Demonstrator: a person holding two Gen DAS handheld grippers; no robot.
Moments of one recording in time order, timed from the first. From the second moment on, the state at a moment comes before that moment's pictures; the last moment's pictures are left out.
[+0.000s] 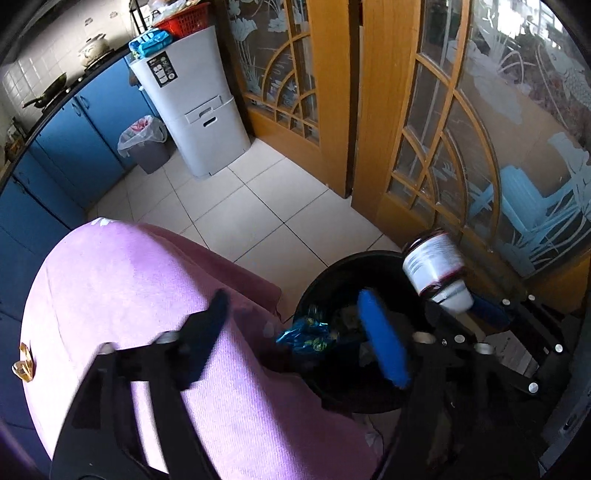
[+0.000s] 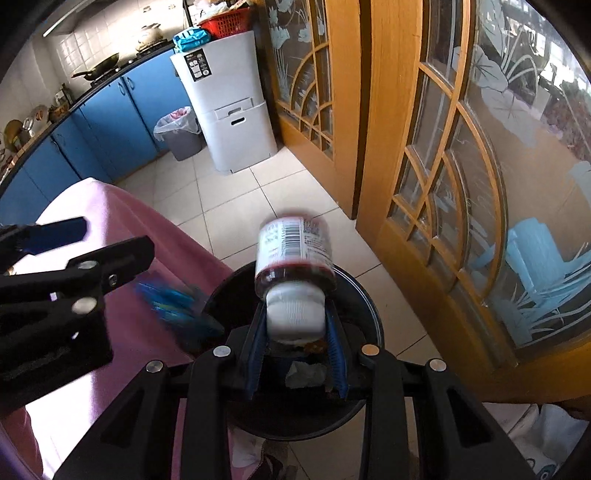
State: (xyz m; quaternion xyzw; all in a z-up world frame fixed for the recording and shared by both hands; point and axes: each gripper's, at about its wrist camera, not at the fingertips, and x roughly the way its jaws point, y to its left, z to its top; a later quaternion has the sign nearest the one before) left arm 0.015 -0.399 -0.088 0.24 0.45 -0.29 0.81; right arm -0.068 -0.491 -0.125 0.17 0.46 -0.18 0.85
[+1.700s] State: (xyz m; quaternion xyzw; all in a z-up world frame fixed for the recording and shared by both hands) left arm 0.140 -0.084 -0.053 0.07 0.45 -0.06 0.89; right arm 0.051 -0.297 -0.066 0.07 0.44 -0.08 0.89
